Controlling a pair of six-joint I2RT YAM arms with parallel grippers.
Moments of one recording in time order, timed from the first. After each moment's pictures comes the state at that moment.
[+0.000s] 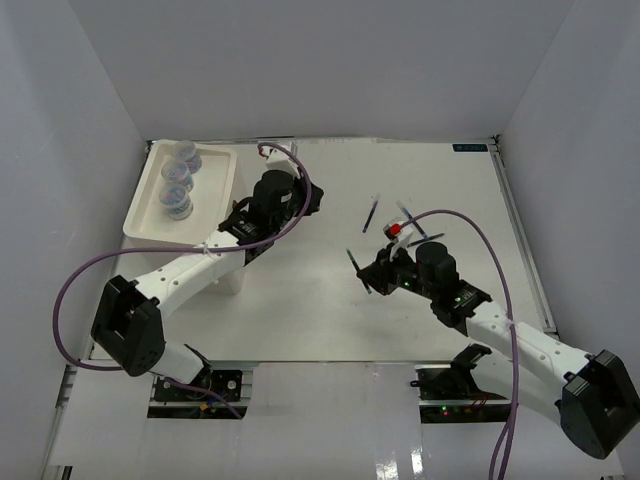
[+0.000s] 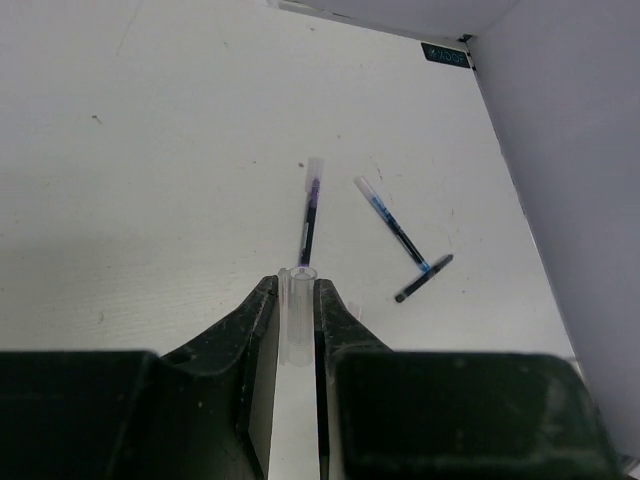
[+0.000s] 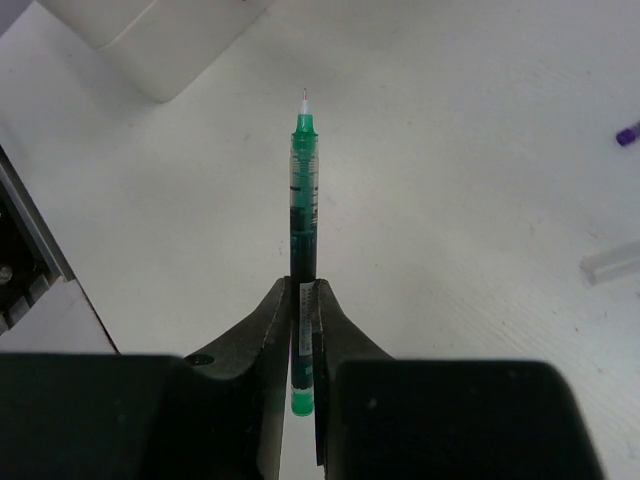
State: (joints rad) left arm -0.69 1.46 1.14 0.03 -0.20 -0.57; right arm 0.65 0.90 0.44 0.09 -0.29 0.25
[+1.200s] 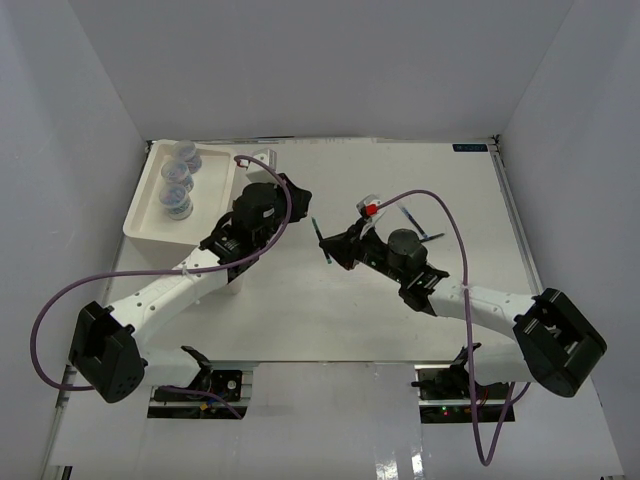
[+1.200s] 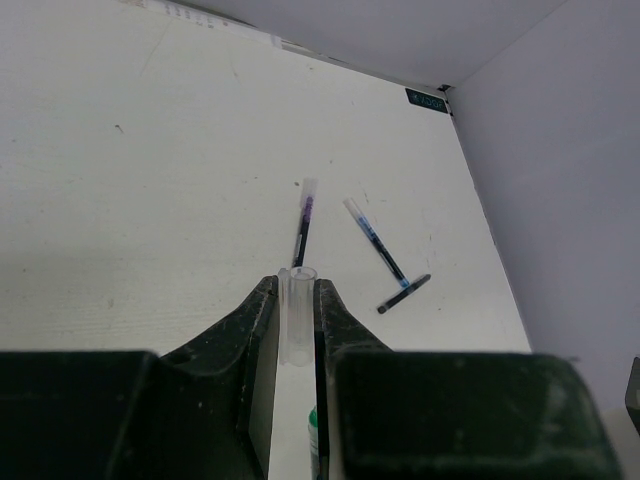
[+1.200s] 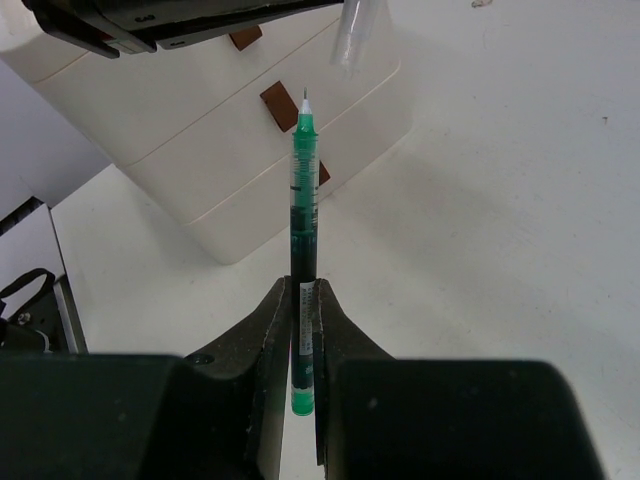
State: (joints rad) left arm -0.68 1.28 1.01 0.07 -0.28 -0.62; right arm 0.80 1.29 0.58 0.68 -0.19 0.32
